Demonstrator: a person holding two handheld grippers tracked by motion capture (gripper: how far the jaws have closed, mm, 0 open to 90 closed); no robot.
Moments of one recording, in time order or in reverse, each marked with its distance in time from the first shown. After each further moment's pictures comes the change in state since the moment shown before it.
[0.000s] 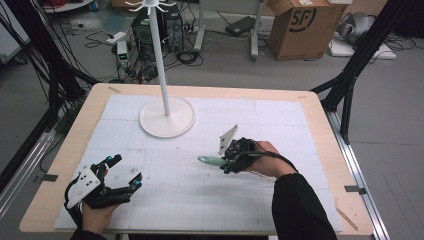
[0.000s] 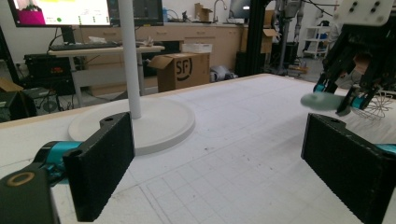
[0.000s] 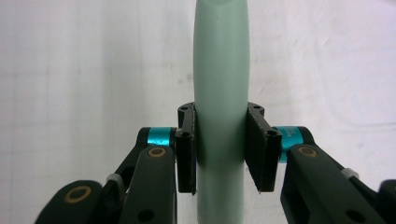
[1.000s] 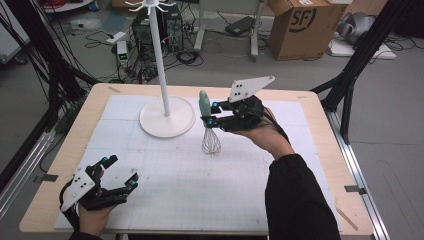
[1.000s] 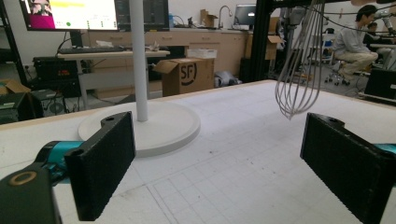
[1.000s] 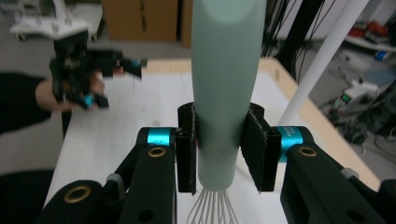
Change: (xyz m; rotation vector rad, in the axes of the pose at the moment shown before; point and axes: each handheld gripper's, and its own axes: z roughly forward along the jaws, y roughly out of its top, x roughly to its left) left arm 0.002 0.001 -0.007 -0.025 0.017 -0.013; right arm -0.021 0.064 -0.111 -0.629 -0.101 0.072
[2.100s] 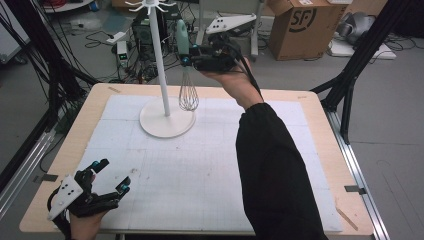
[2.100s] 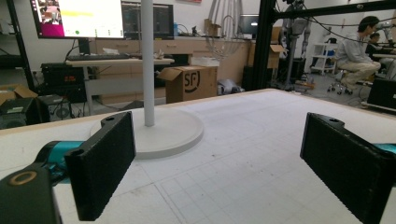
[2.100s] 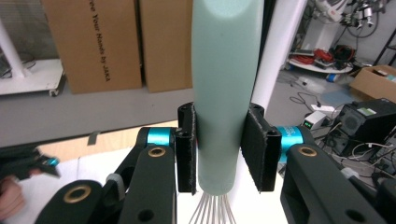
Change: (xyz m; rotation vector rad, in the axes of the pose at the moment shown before) left arm 0.000 0.005 -0.021 -0.032 0.013 0.001; right arm -0.073 0.091 0.035 -0.134 -0.136 0.100
